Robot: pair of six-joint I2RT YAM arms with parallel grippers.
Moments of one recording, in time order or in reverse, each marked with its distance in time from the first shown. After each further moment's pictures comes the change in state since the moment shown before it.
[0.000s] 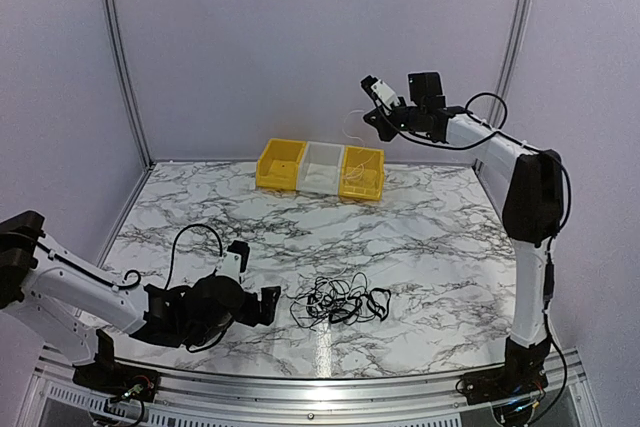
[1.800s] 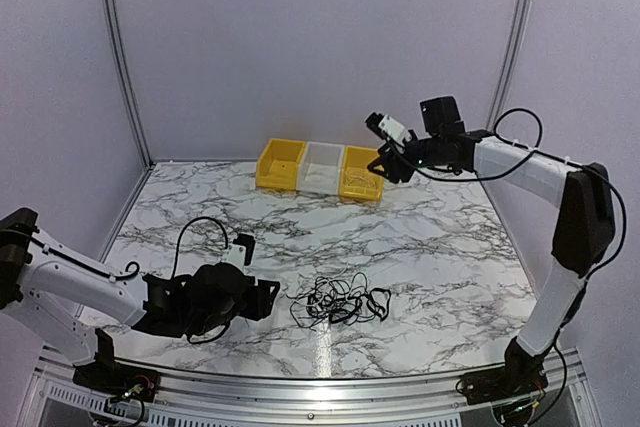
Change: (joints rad) left arm 0.039 -0.022 0.053 -0.077 0.110 -0.030; right arm 0.051 -0.355 -0.509 -0.019 0.003 -0.107
